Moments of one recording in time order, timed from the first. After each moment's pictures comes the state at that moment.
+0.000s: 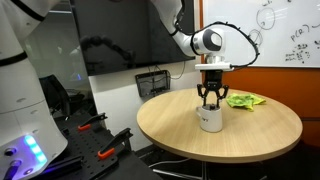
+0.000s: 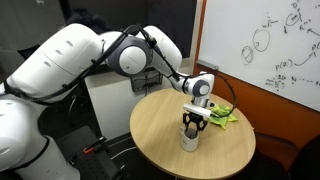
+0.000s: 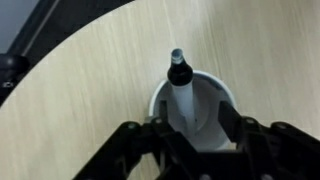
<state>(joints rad) -0.24 0.91 -0.04 -1.43 -0.16 2.02 -0.41</state>
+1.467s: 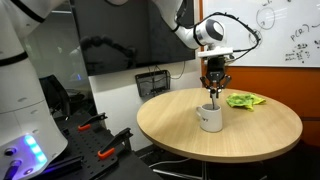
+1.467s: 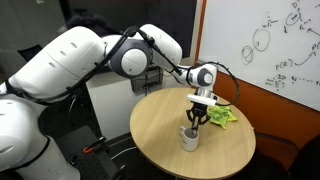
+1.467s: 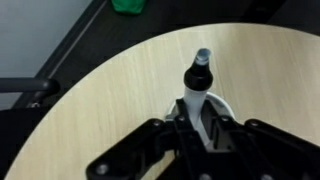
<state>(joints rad) -0.20 0.94 -0.06 -1.26 -0.24 1.75 -0.41</state>
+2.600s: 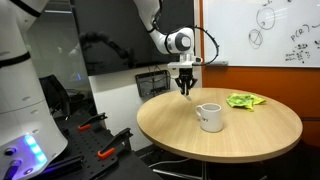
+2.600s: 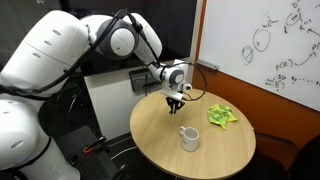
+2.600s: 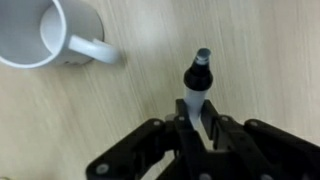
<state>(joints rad) -0.08 0.78 0.05 -1.65 -0.08 2.33 -0.16</state>
